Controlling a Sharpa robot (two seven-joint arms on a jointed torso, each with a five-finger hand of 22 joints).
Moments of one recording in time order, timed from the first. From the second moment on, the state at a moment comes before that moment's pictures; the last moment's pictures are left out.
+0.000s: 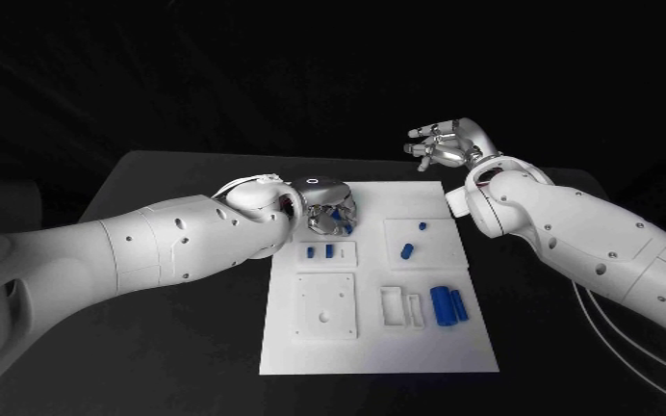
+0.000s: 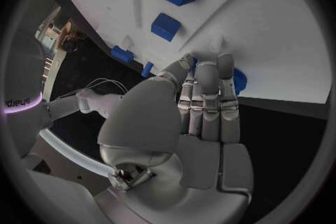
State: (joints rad) left arm 1.31 -0.50 -0.22 1.21 -1.45 -0.21 0.11; left_hand 1.42 -0.02 0.29 -0.10 0.15 1.18 0.09 0.06 0.07 1.27 0.04 0.06 0.06 1.38 -0.04 1.09 0.38 0.09 1.27 -0.06 0.29 1.31; right arm 1.01 -0.68 0.36 1.25 -0.95 -0.49 0.00; right_hand 1.21 -0.10 0.20 -0.20 0.65 1.00 0.12 0.06 0.06 1.11 0.03 0.62 0.29 1.26 -0.03 0.63 0.62 0.09 1.30 -0.05 0.19 0.80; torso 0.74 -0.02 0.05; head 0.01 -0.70
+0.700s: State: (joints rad) left arm 1.33 -0.63 -0.17 1.33 -1.36 -0.24 0.10; left_hand 1.42 -0.03 0.29 -0.10 0.15 1.18 0.09 0.06 0.07 1.26 0.04 0.06 0.06 1.38 -0.04 1.09 0.38 0.09 1.27 -0.06 0.30 1.31; right arm 1.01 -0.69 0.36 1.25 -0.95 -0.49 0.00; right_hand 1.21 -0.10 0.20 -0.20 0.65 1.00 0.12 0.06 0.06 1.11 0.03 0.62 0.29 1.26 -0.03 0.63 0.62 0.09 1.30 -0.05 0.19 0.80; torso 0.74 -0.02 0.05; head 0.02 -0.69
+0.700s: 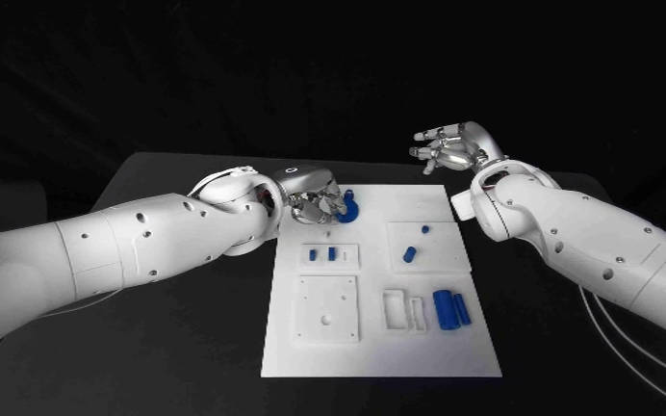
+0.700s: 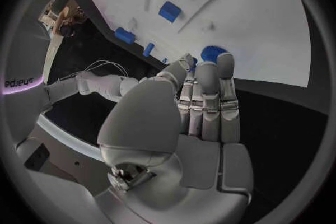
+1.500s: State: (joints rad) left arm 1.32 -0.69 -0.19 1.36 -1.35 -0.24 0.10; left_hand 1.41 -0.03 0.29 -0.09 0.15 1.18 0.09 0.06 0.06 1.26 0.04 0.06 0.06 1.38 -0.04 1.09 0.38 0.09 1.27 -0.06 0.31 1.31; right arm 1.01 -0.69 0.36 1.25 -0.95 -0.49 0.00; right_hand 1.21 -0.10 0.20 -0.21 0.65 1.00 0.12 0.06 0.06 1.11 0.03 0.62 0.29 1.26 -0.03 0.63 0.62 0.09 1.30 -0.05 0.19 0.80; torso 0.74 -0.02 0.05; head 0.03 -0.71
